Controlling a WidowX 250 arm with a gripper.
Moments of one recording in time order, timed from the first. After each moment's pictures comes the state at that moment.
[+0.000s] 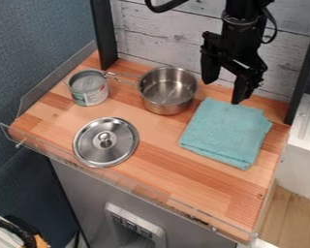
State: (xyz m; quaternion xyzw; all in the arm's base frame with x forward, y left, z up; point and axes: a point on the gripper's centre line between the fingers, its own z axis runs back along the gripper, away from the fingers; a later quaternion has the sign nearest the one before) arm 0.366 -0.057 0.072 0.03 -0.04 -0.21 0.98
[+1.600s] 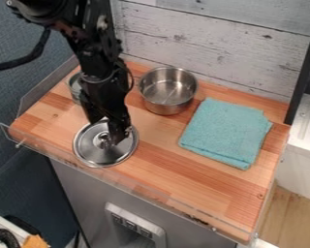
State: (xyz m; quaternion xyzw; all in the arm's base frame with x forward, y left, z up) arm 0.261 0.090 0.026 0.06 -0.06 -0.14 0.99
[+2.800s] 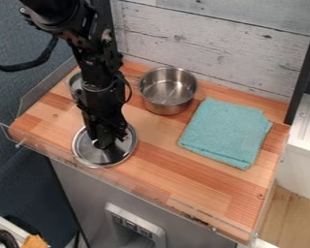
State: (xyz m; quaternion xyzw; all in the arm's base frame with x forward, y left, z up) arm 0.254 0.093 0.013 0.06 -0.01 -0.11 0.99
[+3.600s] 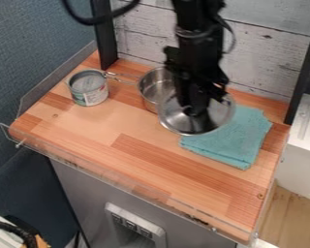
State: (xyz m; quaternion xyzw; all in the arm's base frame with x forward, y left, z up) arm 0.313 -0.038 0.076 -0.02 -0.05 -0.19 0.98
